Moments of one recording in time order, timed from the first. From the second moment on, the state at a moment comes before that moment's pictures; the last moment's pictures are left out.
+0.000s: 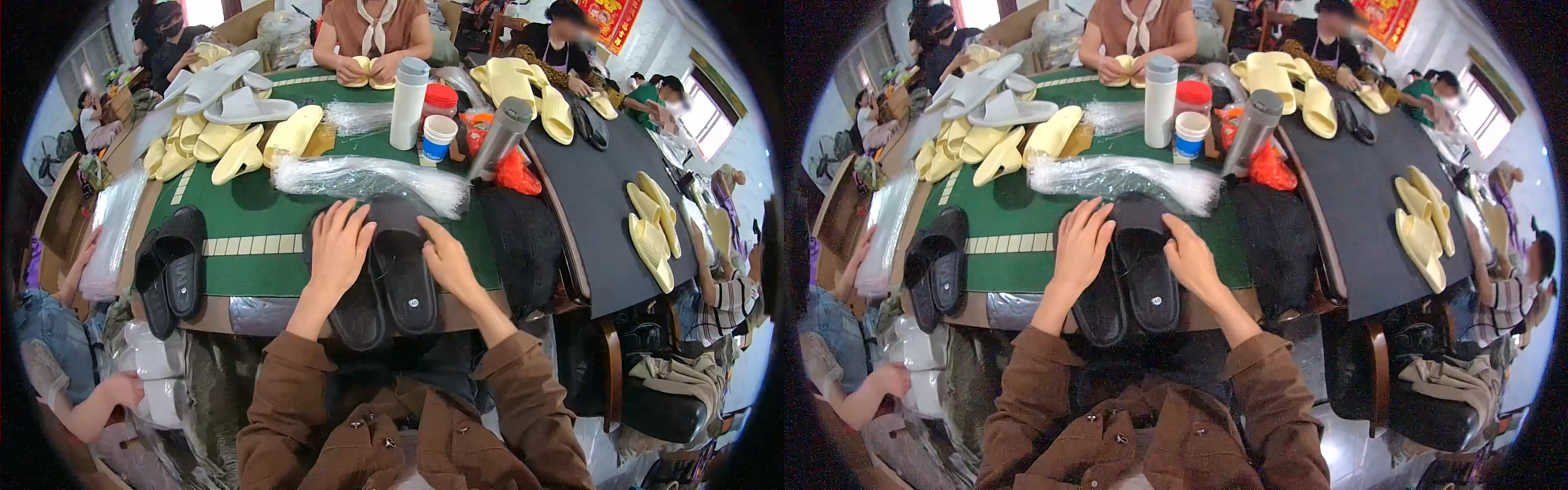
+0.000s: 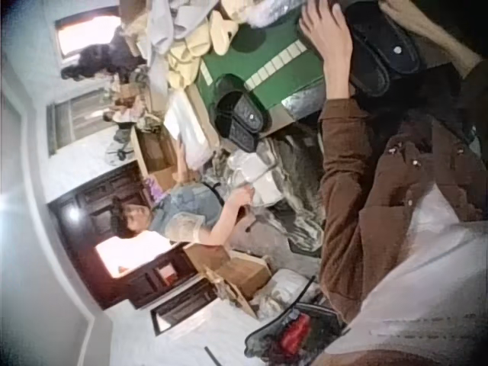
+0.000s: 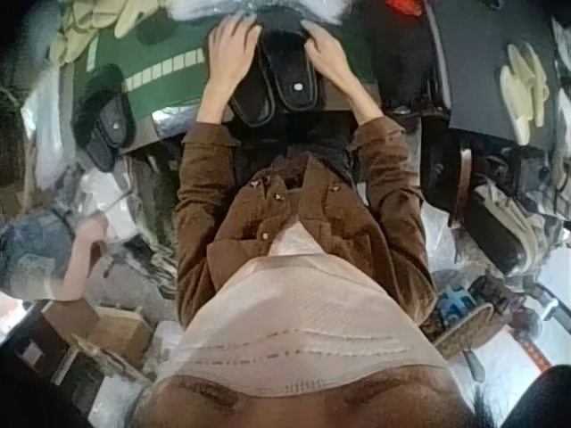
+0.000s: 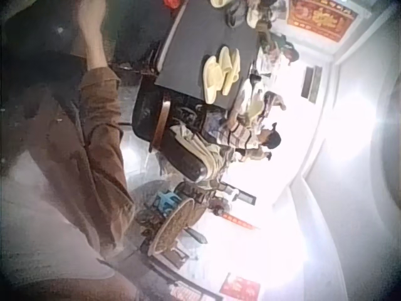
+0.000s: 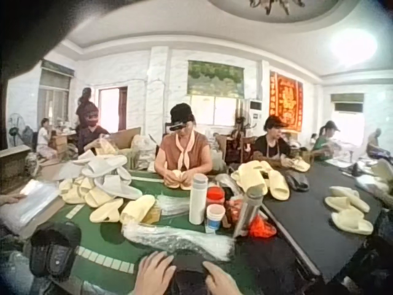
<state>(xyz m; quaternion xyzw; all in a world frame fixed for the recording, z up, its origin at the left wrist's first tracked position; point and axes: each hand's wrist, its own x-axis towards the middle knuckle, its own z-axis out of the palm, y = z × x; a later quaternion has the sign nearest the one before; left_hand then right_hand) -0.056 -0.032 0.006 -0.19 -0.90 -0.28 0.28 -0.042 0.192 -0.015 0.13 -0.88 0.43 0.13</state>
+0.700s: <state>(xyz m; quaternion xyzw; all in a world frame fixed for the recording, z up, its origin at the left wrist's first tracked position) -0.014 -0.017 0.001 -0.21 -0.91 -0.23 0.26 -0.026 0.164 0.158 0.25 -0.71 0.65 0.10</state>
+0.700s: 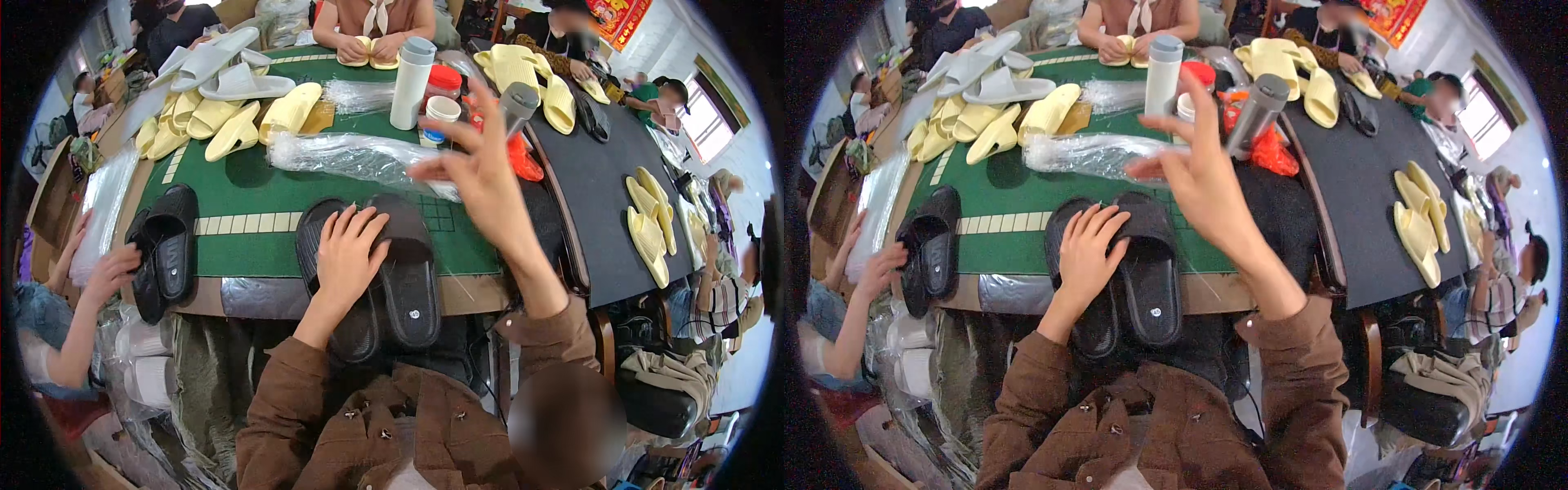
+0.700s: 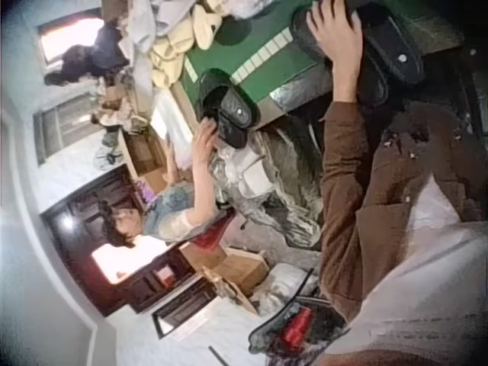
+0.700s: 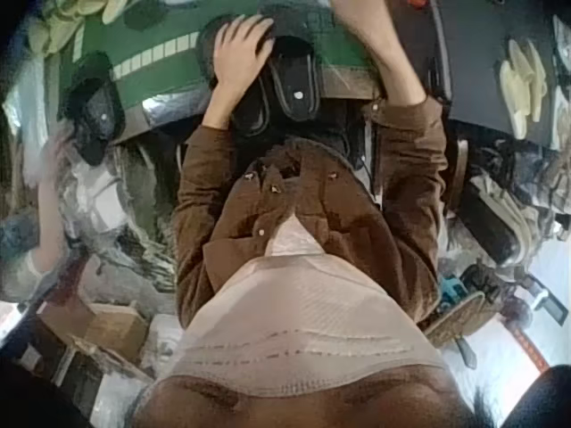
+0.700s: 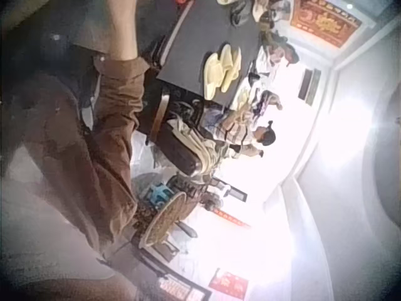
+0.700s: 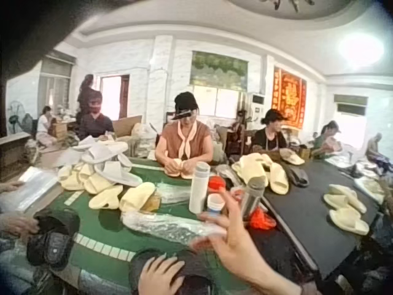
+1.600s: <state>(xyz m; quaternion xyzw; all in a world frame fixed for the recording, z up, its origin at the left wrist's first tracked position) -0.011 -0.011 -0.004 -0.19 -0.90 -0.24 0.30 -0.074 0.239 -0.041 -0.05 -0.69 0.70 0.19</state>
